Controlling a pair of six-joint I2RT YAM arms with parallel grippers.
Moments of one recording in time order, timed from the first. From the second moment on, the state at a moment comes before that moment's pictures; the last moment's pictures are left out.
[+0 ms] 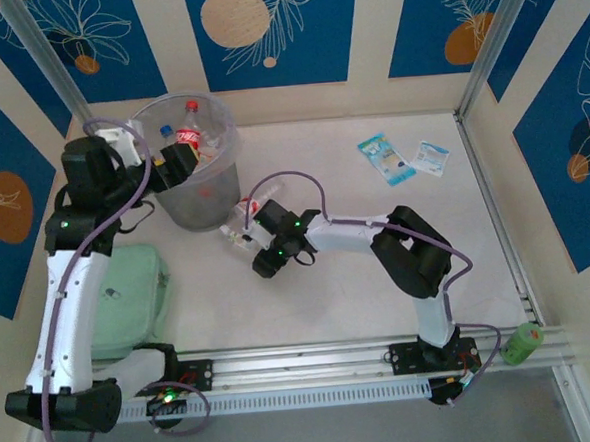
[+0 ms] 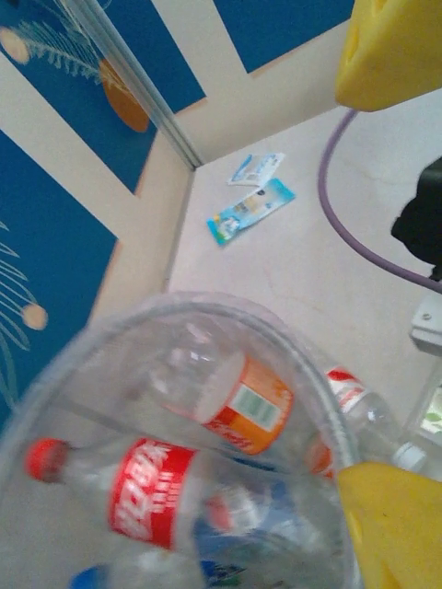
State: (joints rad) left arm -0.10 1.10 1.38 -0.69 0.41 -0.48; right arm 0.89 1.95 1.29 -0.43 -0.17 -0.02
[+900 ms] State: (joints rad) left arm -0.34 1.22 1.27 -0.33 0.49 -0.76; right arm 0.65 1.31 1.11 -0.31 -0.37 0.15
